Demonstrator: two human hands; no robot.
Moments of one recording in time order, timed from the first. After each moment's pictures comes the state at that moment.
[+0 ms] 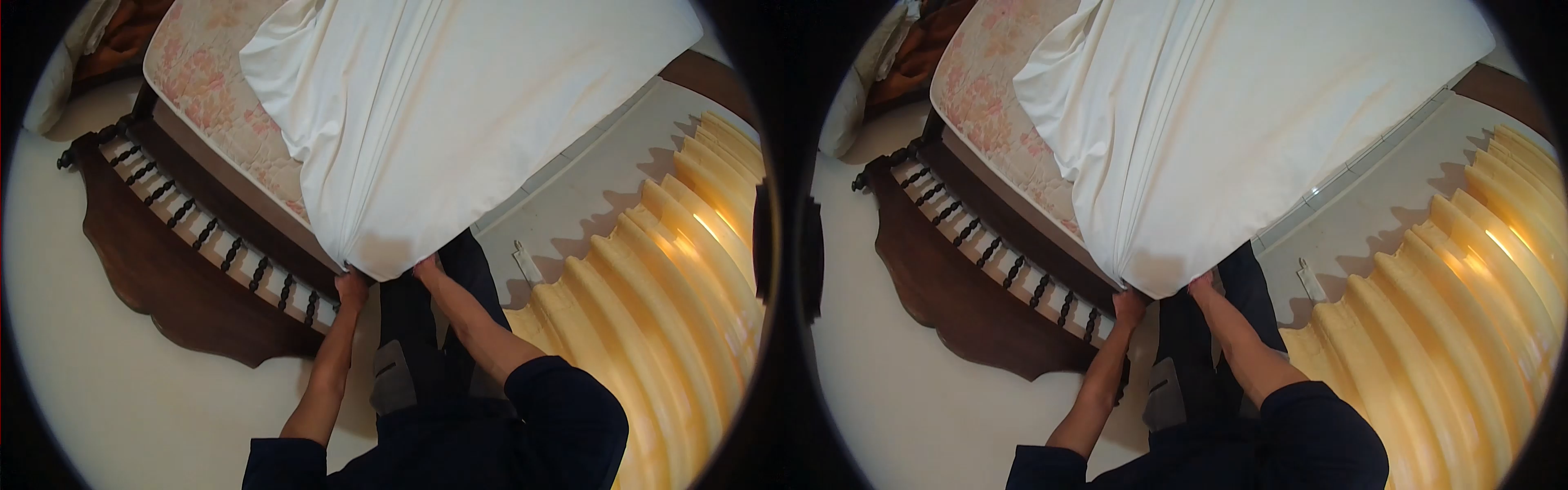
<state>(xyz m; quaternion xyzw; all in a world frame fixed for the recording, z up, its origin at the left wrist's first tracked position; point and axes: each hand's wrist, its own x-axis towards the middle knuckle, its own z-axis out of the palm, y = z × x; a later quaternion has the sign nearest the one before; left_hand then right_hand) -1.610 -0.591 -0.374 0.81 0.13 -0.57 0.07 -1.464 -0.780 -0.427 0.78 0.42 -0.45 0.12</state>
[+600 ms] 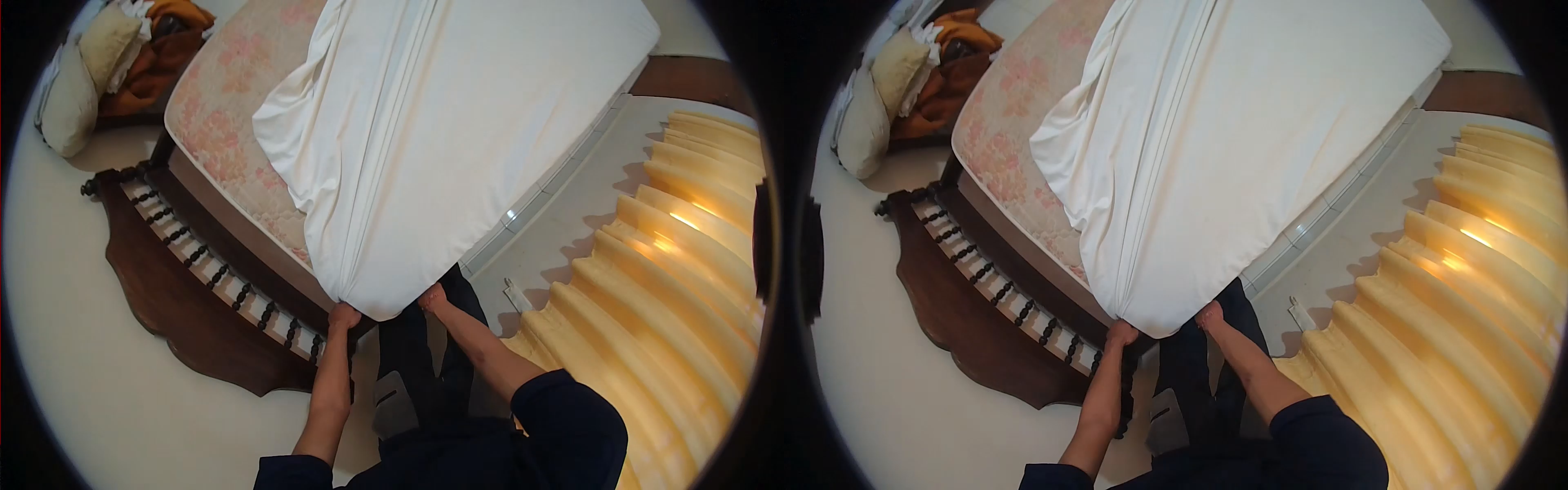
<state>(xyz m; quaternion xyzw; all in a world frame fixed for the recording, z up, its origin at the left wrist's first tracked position) -1.536 -0.530 -0.340 0.71 0.29 -0.58 0.28 -1.433 -0.820 -0.431 0.80 0.33 -0.49 0.04</state>
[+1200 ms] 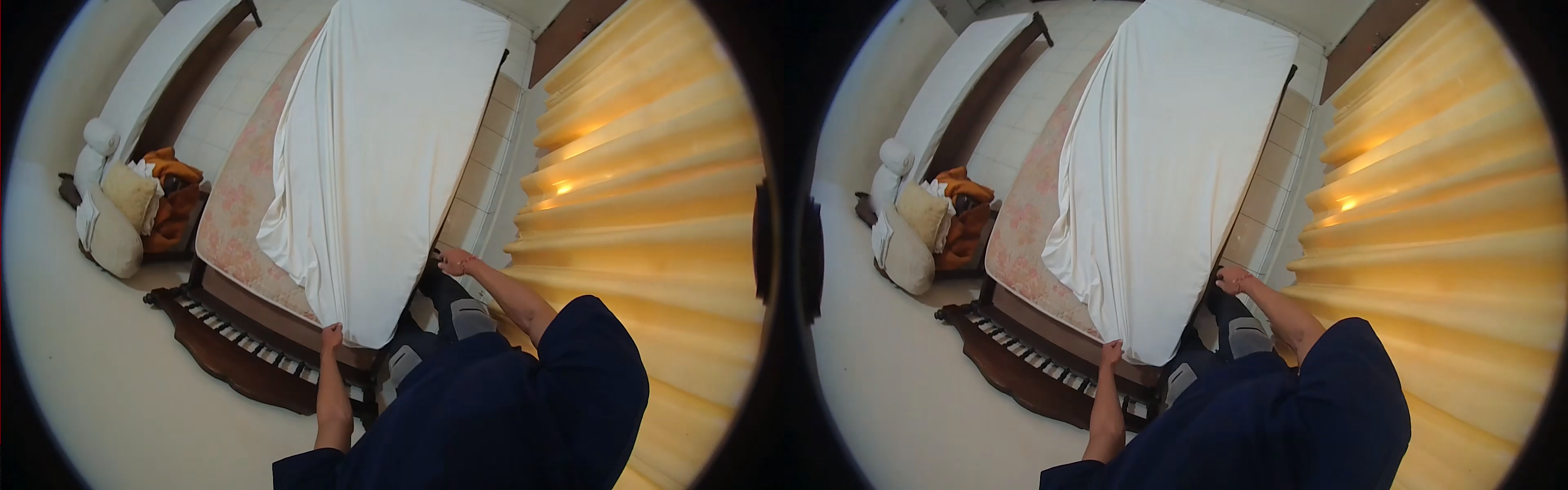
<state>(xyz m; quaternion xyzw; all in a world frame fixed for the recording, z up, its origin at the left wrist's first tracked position) -1.467 -0.472 -0.254 0.72 0.40 -0.24 0.52 -1.162 -0.904 -0.109 0.87 0.22 -0.40 -0.17</state>
